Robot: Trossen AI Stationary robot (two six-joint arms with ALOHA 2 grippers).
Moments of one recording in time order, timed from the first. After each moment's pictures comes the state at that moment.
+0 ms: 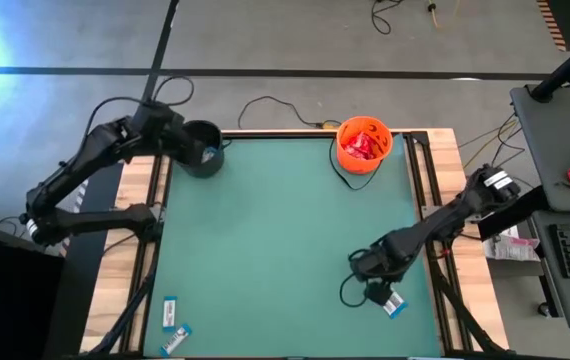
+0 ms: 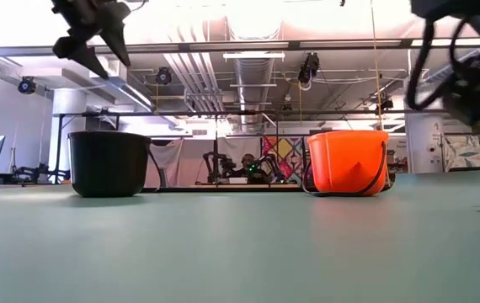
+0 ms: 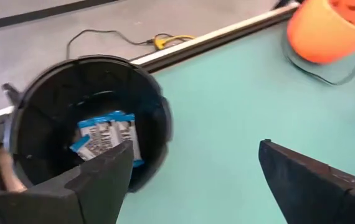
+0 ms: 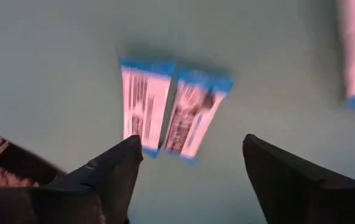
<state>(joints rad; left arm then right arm) 0.70 0.97 1.20 -1.06 -0.09 -0.39 0.47 1.57 0.89 -0.88 -0.47 1.14</state>
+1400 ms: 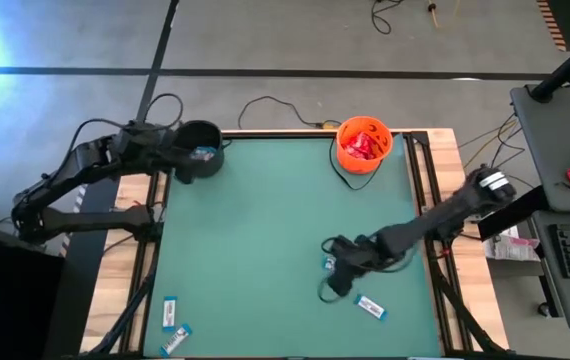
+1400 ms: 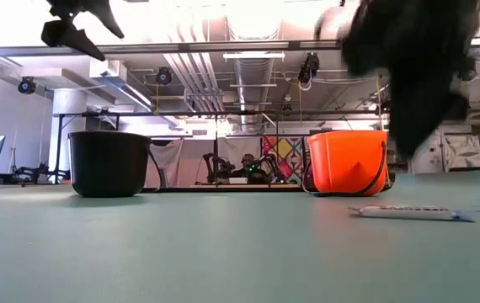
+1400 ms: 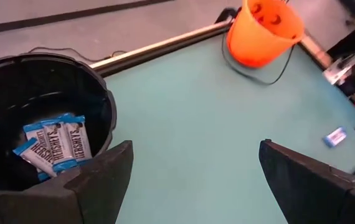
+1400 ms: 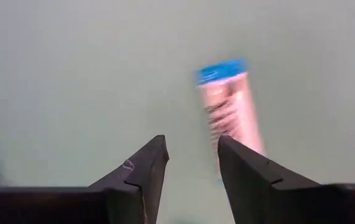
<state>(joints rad) 0.44 0.80 1.14 -1.02 -0.15 -0.55 0.43 1.61 1.02 -0.57 0.07 1.10</state>
